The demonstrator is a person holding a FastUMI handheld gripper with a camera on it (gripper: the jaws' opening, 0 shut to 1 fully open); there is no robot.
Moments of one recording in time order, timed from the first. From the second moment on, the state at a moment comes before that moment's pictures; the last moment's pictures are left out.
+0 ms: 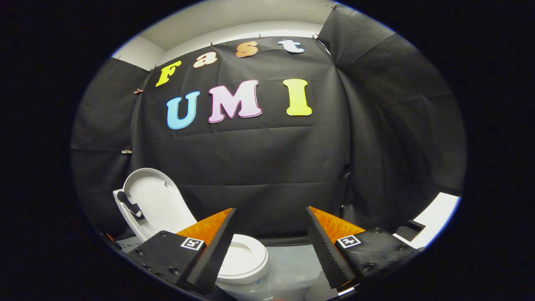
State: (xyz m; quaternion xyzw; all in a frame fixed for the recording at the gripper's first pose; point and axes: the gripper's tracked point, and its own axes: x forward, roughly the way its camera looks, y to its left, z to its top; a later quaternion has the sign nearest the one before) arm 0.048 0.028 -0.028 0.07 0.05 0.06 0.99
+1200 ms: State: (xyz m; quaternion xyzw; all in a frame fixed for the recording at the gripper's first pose) arm 0.041 0.045 -0.015 0.03 0.03 0.09 1.00
